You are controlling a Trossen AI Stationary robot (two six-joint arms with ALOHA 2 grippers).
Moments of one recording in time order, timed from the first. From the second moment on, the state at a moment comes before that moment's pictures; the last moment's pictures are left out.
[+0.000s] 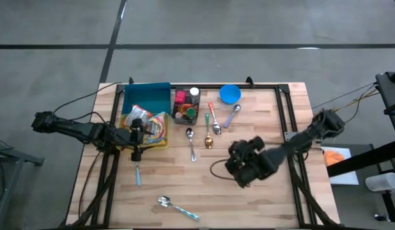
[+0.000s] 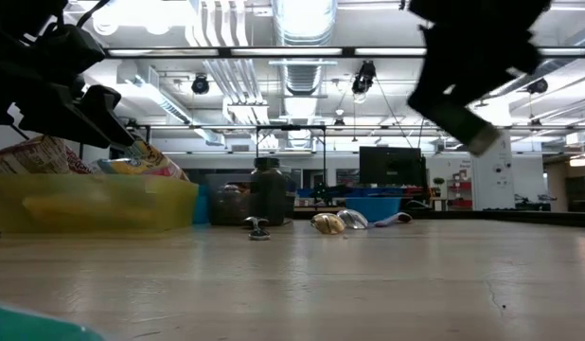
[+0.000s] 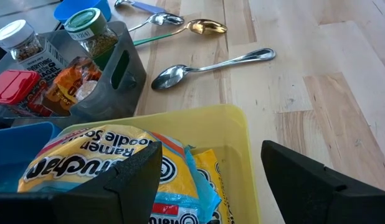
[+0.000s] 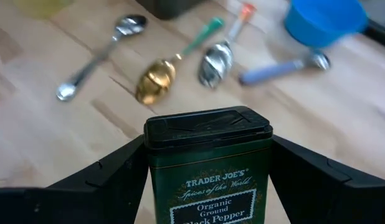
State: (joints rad) left arm -0.20 0.48 0.29 -0.47 -0.32 0.05; right arm 0.51 1.61 1.16 -1.01 0.79 1.36
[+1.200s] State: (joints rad) left arm -0.20 0.48 0.29 -0.47 -0.32 0.05; right arm -0.09 1.67 0.79 0.75 0.51 -0.10
